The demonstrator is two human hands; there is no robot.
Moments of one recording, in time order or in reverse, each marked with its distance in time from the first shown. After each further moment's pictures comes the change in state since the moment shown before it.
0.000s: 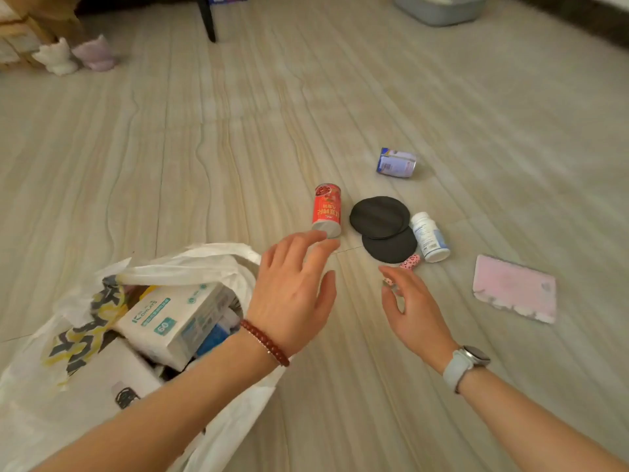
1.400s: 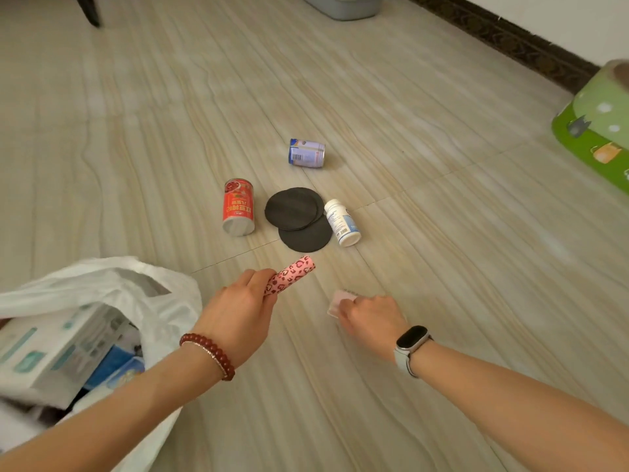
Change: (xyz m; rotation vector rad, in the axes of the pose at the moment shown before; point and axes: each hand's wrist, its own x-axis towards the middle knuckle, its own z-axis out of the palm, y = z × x) left_hand -0.001 0.037 0.051 -0.154 -0.417 -0.159; right_hand -0.030 0.057 -0.048 -0.850 -0.439 -0.065
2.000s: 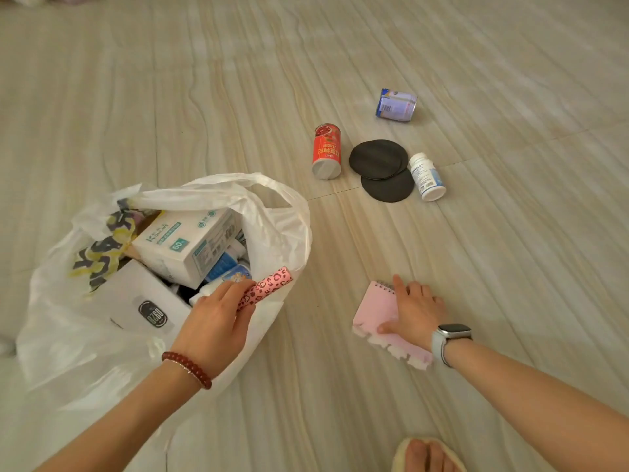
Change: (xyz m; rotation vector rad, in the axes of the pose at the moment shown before) left_hand -0.159 -0.095 -0.031 0.092 0.065 -0.167; right_hand -0.027 -0.076 0.060 0.188 -0.264 0.278
